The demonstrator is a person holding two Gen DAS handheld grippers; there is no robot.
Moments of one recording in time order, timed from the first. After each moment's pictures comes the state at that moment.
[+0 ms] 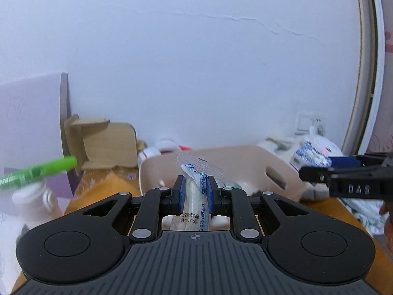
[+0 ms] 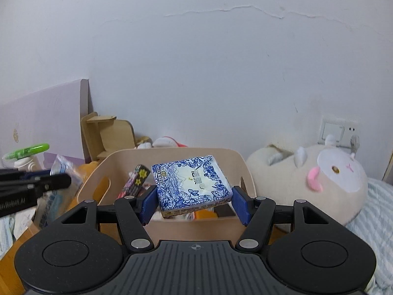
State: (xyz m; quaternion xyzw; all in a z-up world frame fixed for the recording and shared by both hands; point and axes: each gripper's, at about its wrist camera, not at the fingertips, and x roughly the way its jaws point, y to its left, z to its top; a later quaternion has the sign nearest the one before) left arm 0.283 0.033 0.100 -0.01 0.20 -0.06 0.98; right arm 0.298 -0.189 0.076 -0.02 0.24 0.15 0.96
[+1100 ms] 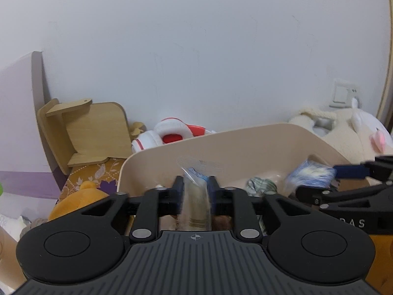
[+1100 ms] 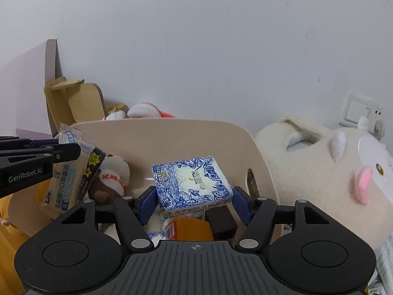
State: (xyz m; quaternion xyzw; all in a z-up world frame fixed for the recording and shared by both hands) left arm 0.409 0.014 0.046 0.03 0.28 -0.03 0.96; right arm 0.409 -0.156 0.009 -0.04 0.33 0.13 0.94
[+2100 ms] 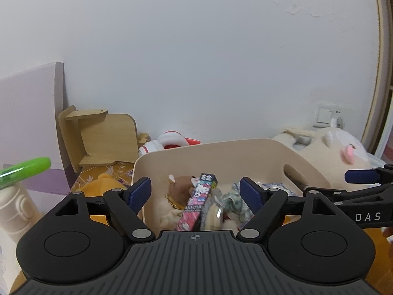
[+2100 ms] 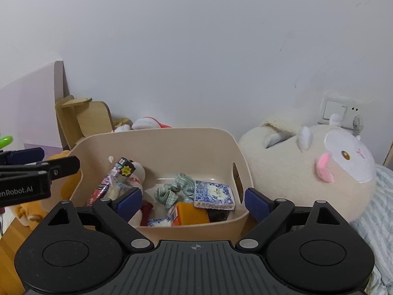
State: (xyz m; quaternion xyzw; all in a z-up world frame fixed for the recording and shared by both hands) left arm 0.327 0.018 0.074 -0.01 0.23 -0.03 0.97; right arm 0.336 -0.178 0.042 -0.01 0.29 0.12 0.95
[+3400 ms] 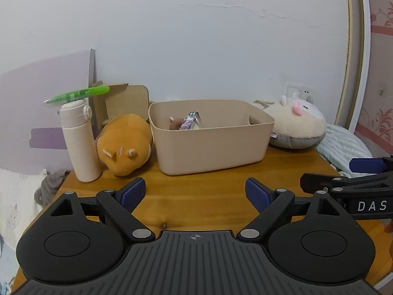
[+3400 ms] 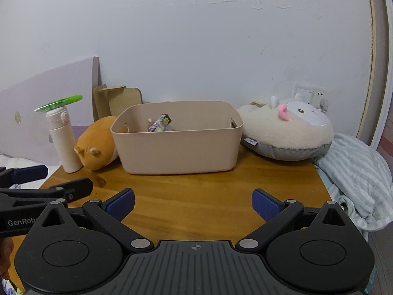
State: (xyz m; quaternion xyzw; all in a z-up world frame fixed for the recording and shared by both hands) left arm 0.099 0.000 0.051 -0.01 0.23 -0.02 0.97; right arm 0.109 -0.192 0.037 -0.01 0.27 0.11 0.96
